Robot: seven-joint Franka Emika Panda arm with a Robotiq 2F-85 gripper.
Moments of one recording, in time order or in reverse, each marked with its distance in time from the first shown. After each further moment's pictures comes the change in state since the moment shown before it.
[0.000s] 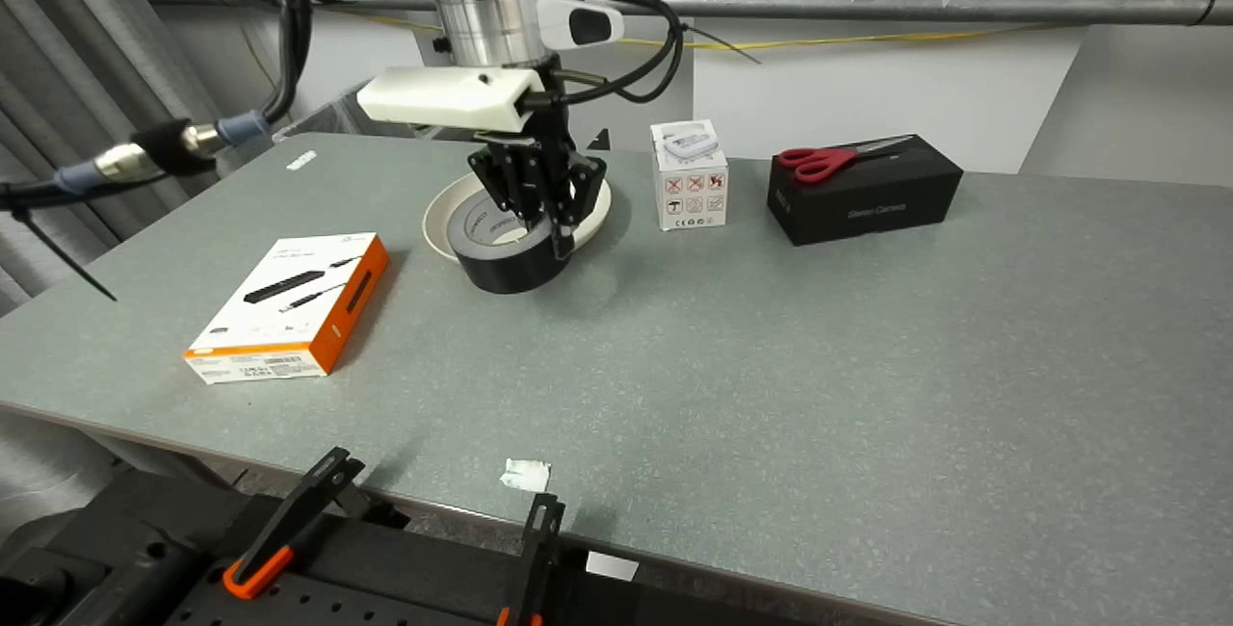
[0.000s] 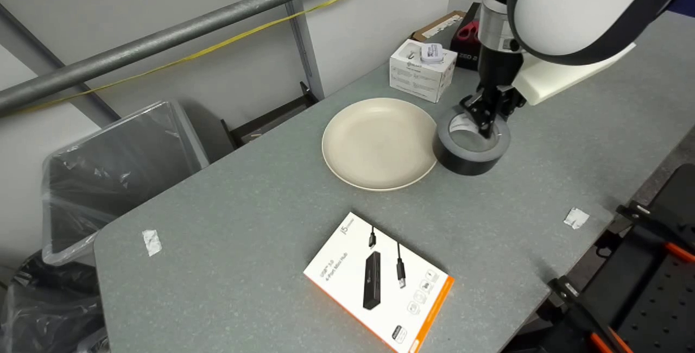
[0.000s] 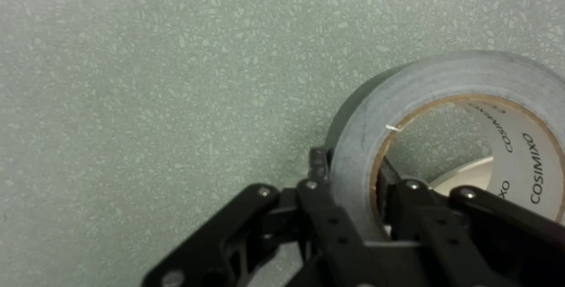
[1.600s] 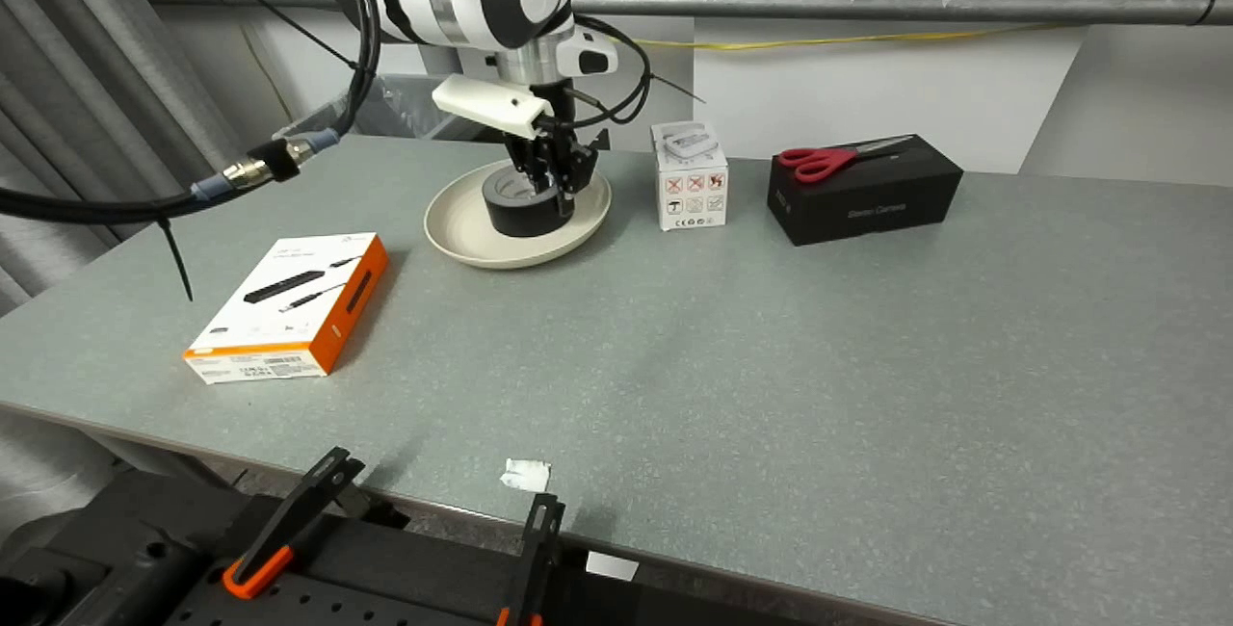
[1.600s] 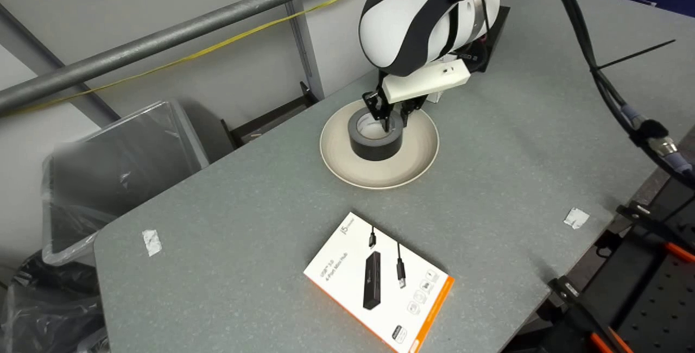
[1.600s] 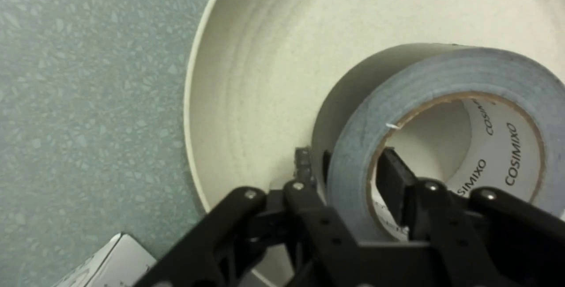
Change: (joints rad) arm 0.039 0.480 0.063 0.549 0.200 0.025 0.070
